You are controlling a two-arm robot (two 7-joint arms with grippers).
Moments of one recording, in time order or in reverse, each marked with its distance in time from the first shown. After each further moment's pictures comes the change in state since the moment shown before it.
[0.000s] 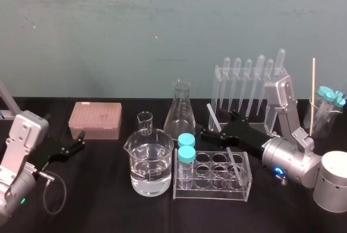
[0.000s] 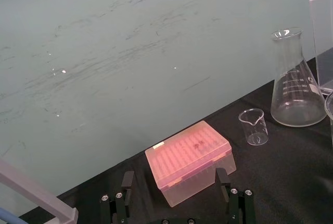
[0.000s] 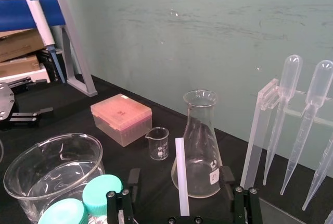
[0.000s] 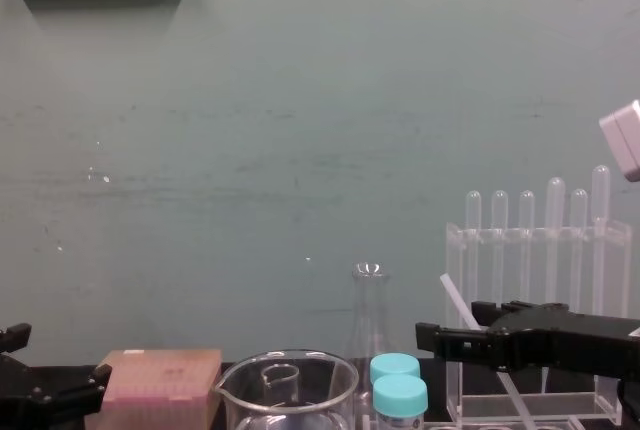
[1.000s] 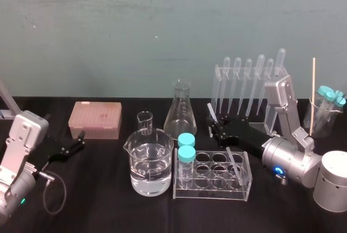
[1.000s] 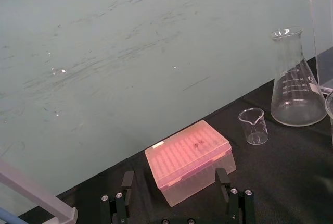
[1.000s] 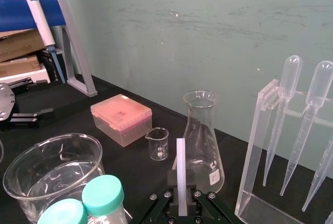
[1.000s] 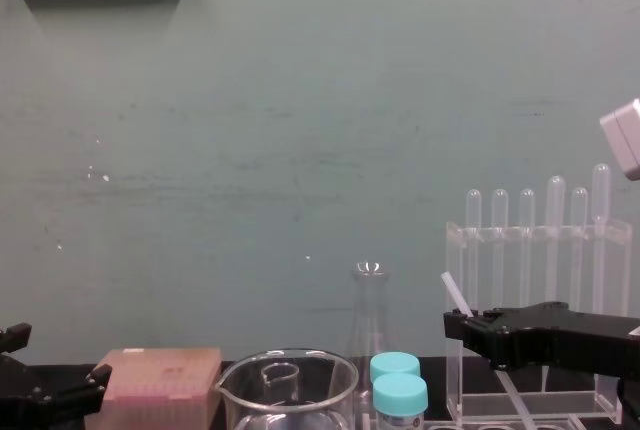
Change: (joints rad) left arm 0.000 0.000 0.000 0.000 0.000 0.000 0.000; right arm 0.001 0.001 -0.001 0.000 0.000 -0.004 0.000
